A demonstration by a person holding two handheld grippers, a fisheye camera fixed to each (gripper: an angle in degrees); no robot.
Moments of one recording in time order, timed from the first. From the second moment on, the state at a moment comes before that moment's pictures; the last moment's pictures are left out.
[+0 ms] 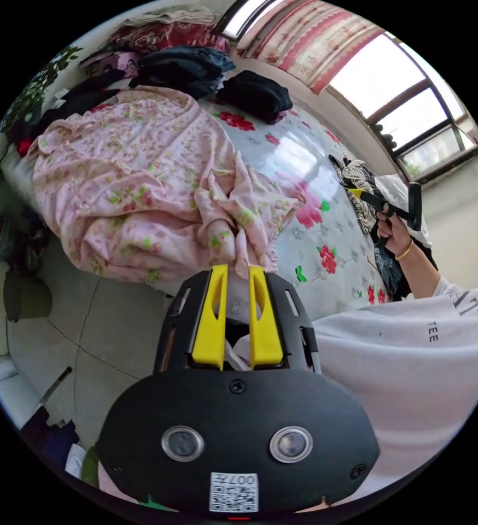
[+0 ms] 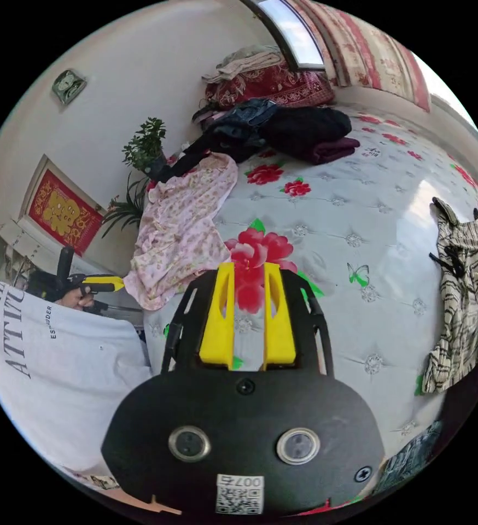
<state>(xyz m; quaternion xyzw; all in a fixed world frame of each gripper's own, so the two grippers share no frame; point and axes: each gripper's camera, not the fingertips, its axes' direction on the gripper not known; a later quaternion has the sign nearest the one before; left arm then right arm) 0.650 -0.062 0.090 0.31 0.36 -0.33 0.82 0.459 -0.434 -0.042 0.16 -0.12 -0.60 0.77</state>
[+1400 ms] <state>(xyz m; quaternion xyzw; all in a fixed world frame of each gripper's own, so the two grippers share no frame) 0.657 -0.313 -0.110 0.37 0.35 -0.13 0.85 0.568 -0.376 -0.120 0.20 -0.21 -0.47 0.83</state>
